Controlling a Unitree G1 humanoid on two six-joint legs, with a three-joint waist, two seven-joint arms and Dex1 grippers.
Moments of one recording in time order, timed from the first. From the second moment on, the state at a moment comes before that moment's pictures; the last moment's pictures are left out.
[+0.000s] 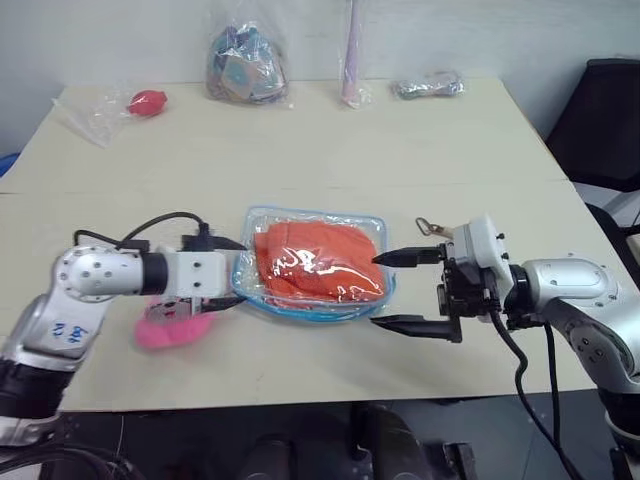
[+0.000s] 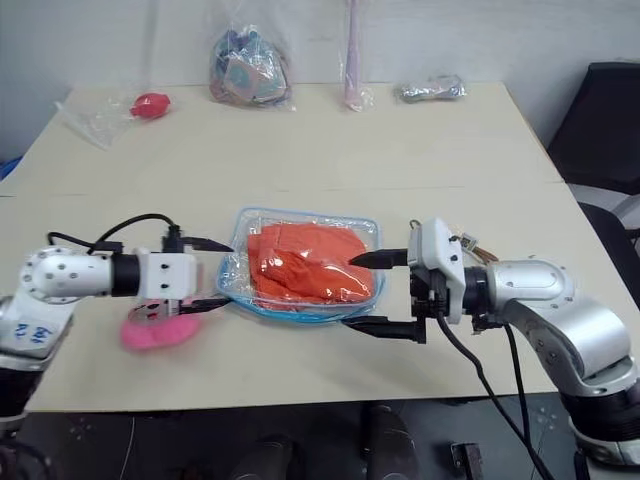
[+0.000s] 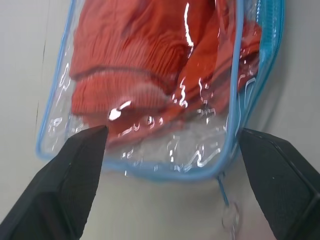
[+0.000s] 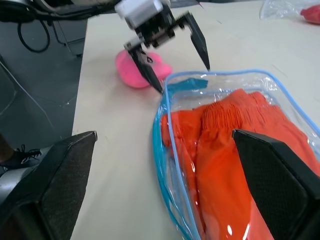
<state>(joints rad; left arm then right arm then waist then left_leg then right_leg) -0.37 0.93 -0.09 -0.16 0.00 -0.06 -1.01 -0.37 -0.82 -0.01 -0.52 0.75 0.61 1.02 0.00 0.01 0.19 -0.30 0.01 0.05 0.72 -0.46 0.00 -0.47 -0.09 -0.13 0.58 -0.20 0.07</state>
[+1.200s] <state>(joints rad) -0.43 0.66 -0.04 -0.32 -0.26 0.51 -0.80 -0.26 -0.75 0.18 -0.50 0.32 0.36 0.88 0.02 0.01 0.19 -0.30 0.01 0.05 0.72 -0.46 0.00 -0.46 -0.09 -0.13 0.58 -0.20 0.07</state>
